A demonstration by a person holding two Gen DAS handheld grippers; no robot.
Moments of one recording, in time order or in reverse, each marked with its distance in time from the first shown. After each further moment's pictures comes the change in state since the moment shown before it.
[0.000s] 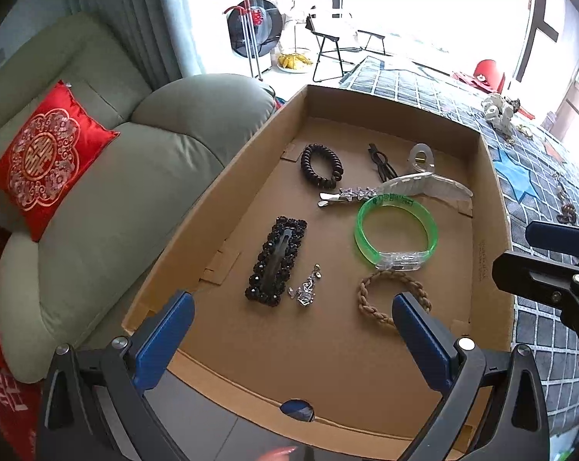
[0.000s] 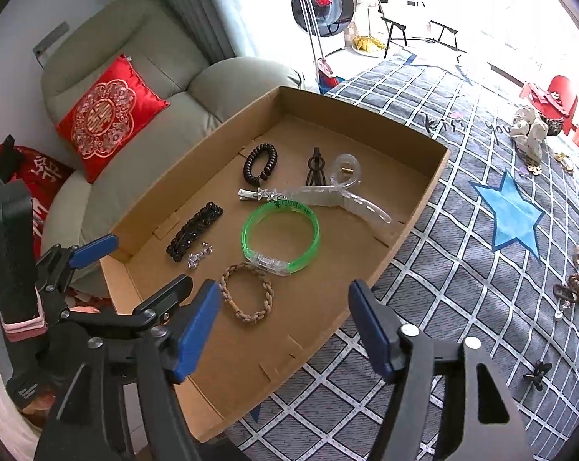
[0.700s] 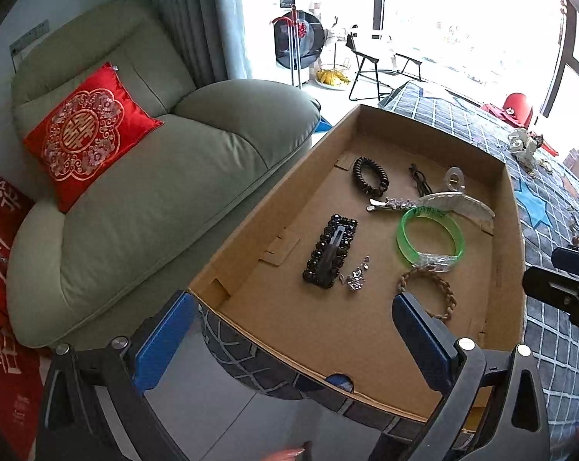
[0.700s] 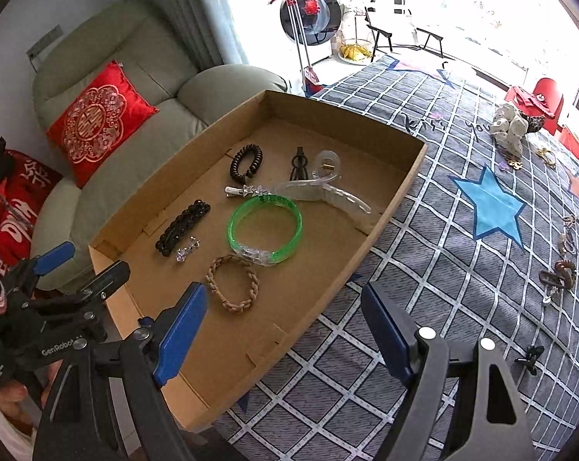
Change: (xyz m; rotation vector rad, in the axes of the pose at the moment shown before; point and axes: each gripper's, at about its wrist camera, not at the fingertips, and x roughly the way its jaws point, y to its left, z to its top) left arm -0.027 0.031 -0.021 -0.120 -0.061 0.072; right arm -0.010 0.000 -0.016 0.012 -0.038 -0.055
